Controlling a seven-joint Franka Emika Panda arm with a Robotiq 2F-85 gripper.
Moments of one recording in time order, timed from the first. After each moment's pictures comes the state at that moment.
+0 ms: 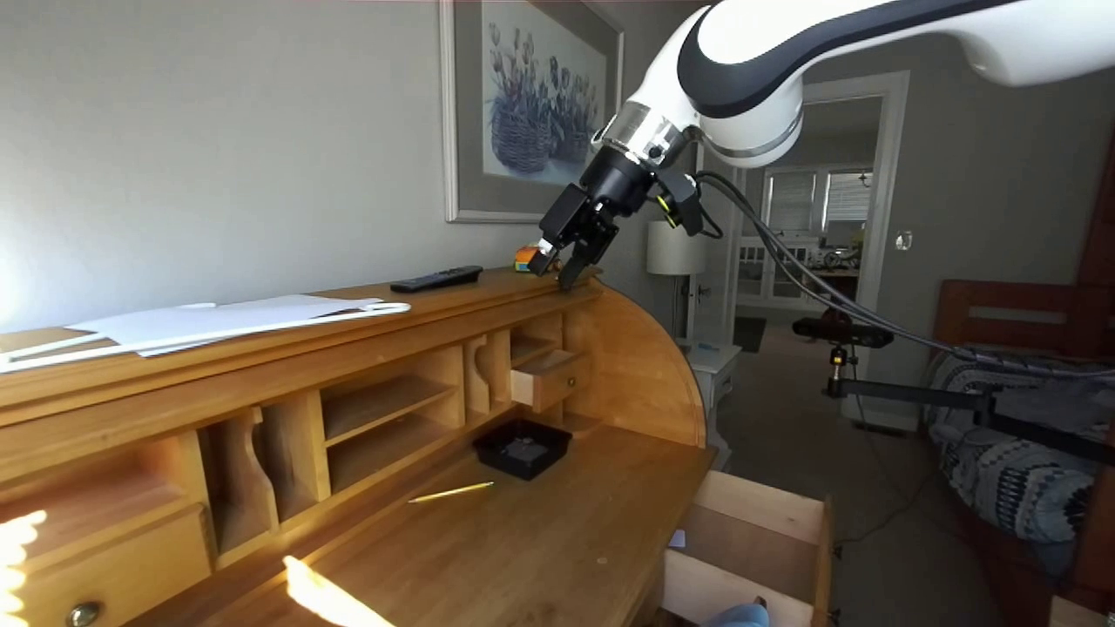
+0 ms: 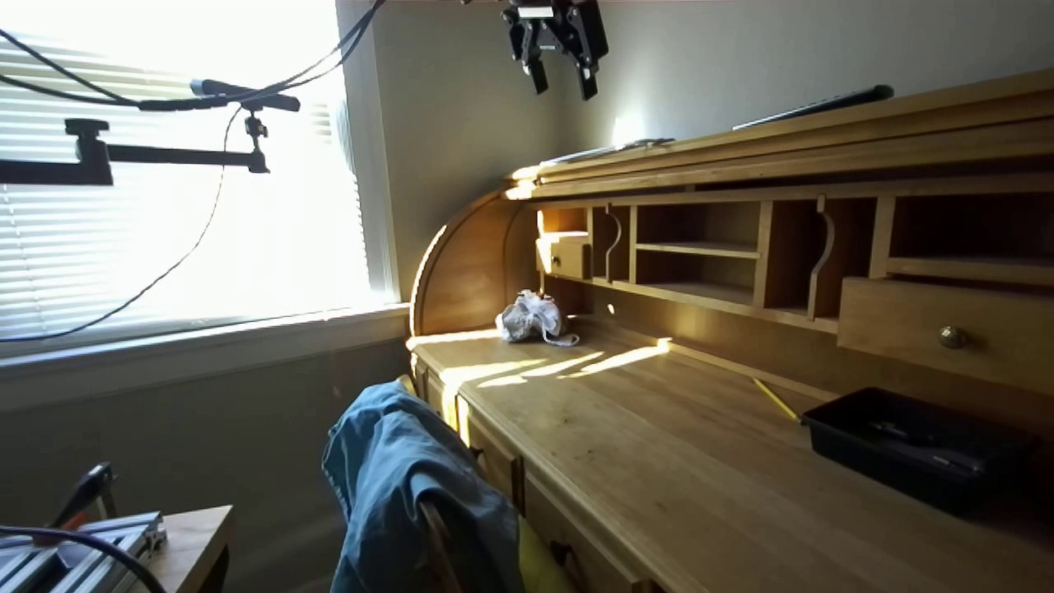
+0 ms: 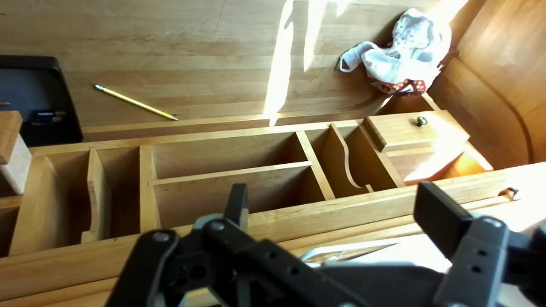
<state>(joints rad) 0.28 -0.04 0.12 -1.84 0.35 2.34 -0.15</state>
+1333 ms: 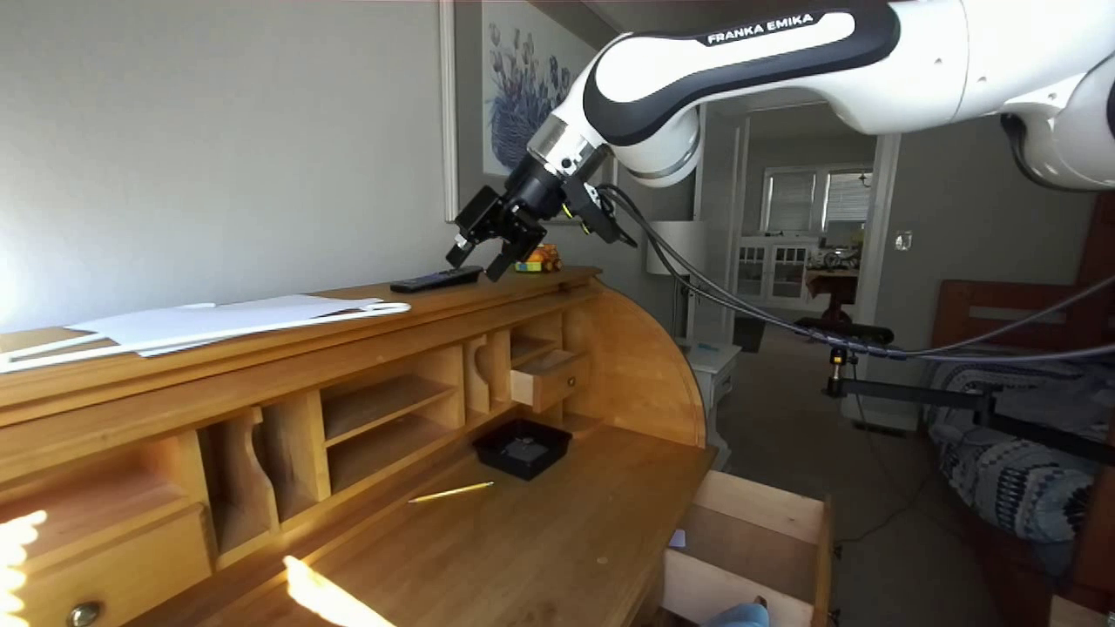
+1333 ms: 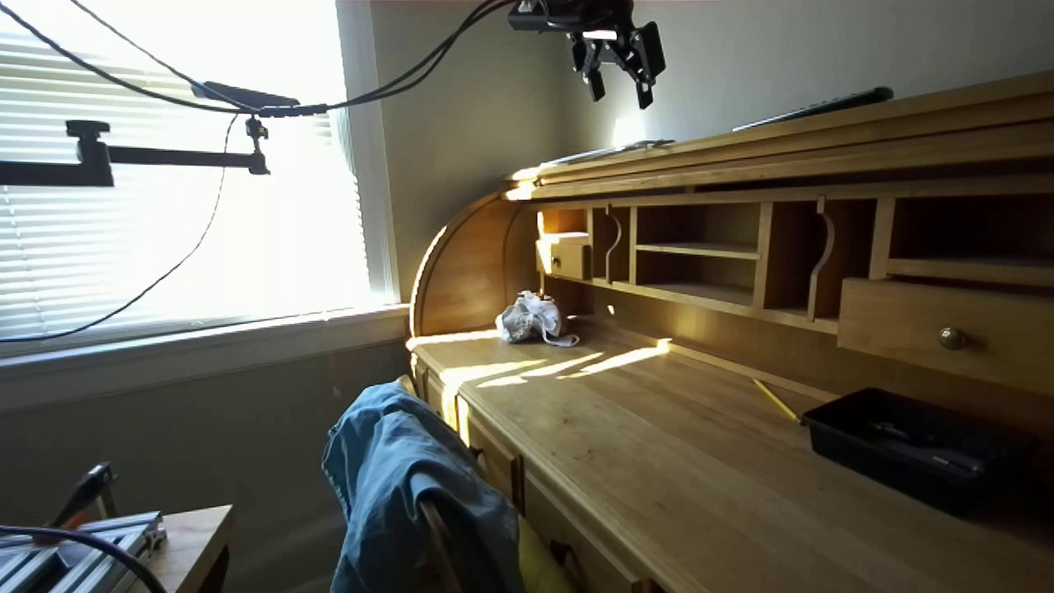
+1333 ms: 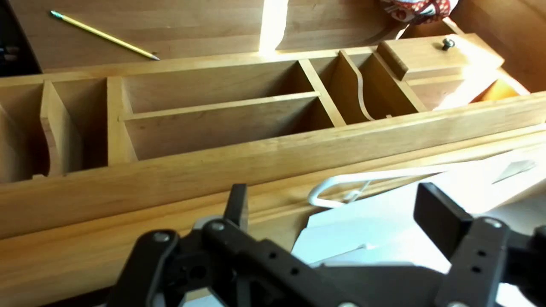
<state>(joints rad) 0.26 0.29 0.18 -1.45 0.27 2.38 -0.04</state>
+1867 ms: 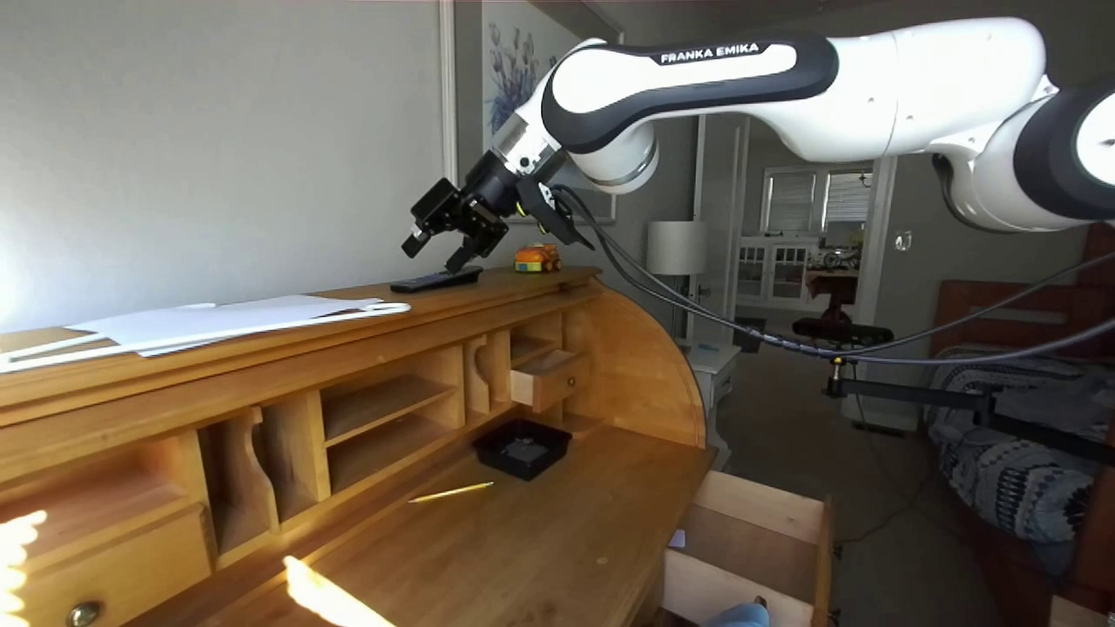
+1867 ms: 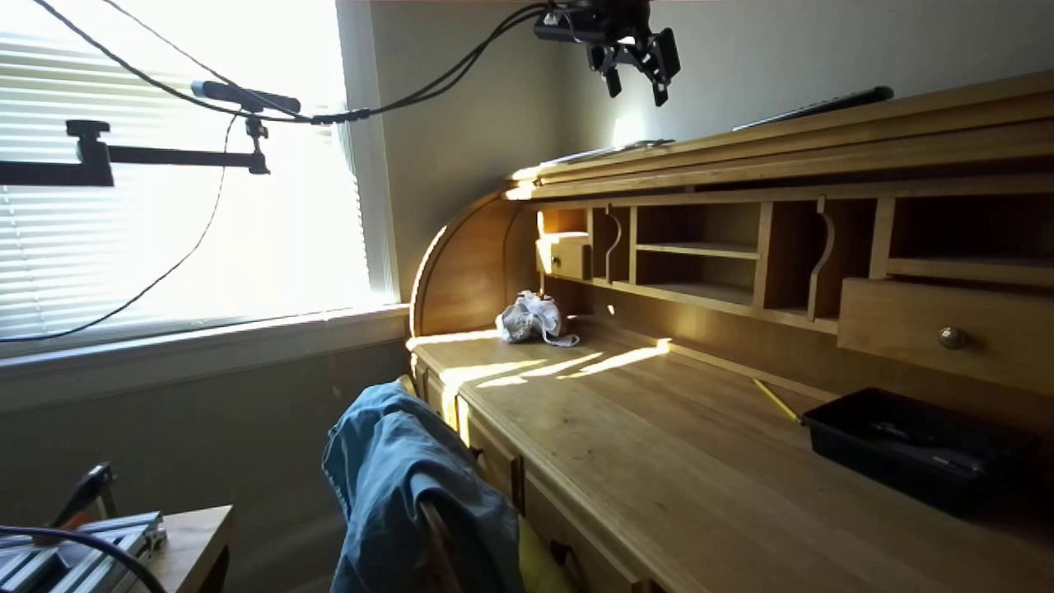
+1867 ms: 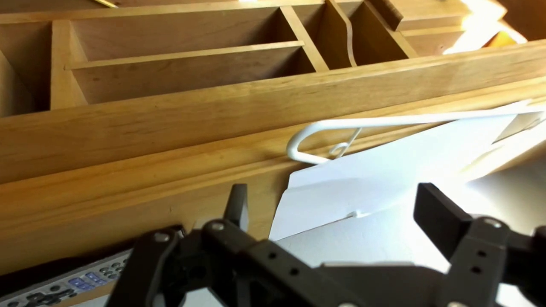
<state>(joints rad) 0.29 0.47 0.20 -1.19 0.23 2.39 0.00</state>
